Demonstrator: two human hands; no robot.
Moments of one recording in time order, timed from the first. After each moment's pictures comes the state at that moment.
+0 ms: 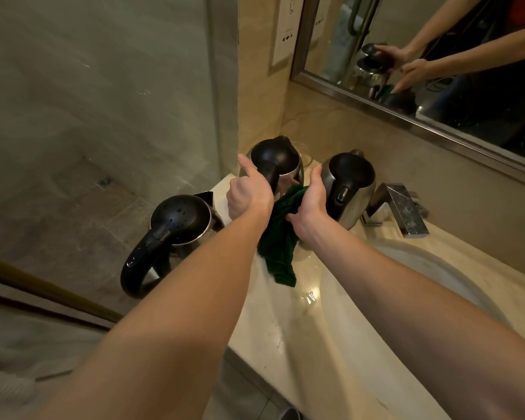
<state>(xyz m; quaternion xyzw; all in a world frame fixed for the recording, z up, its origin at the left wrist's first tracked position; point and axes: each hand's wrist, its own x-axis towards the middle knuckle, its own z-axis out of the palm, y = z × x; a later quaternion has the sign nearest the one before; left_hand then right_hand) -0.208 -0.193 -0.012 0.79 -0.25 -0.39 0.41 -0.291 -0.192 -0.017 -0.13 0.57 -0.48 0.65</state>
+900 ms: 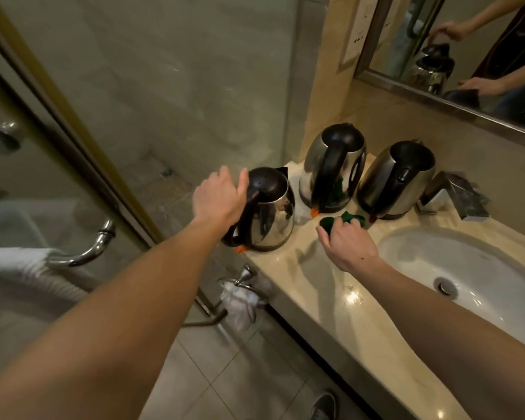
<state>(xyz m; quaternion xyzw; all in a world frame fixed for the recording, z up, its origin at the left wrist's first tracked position) -0.027 -0.063 -0.001 0.79 -0.58 -0.06 0.20 -0.283 -0.076 -0.071 -0.77 0.63 0.00 0.07</state>
